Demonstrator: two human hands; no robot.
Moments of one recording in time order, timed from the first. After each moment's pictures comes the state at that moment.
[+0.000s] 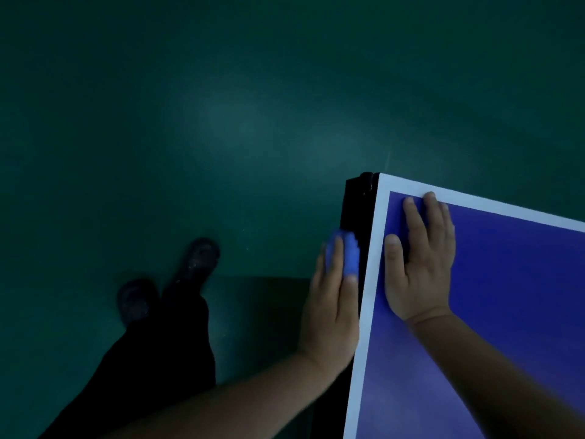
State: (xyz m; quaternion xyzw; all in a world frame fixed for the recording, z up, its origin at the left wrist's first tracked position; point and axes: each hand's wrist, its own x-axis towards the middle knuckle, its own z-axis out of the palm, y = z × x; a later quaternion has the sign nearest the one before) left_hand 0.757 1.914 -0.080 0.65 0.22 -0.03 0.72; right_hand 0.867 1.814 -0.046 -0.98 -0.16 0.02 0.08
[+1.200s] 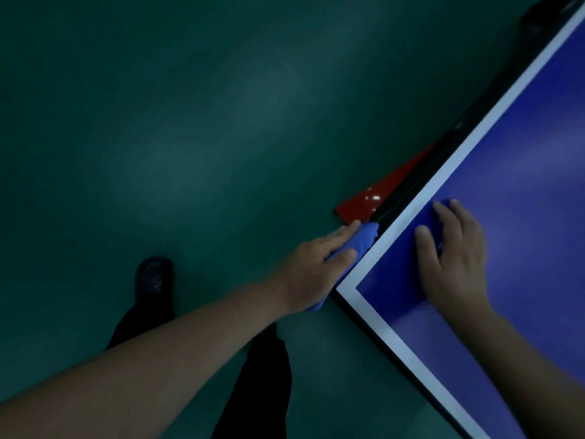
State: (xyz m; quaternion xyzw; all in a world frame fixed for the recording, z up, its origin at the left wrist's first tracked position) left_hand 1.020 2.030 -0.084 0.62 -0.20 -0.51 0.56; right_hand 0.915 1.824 -0.025 -0.93 0.36 0.02 0.10
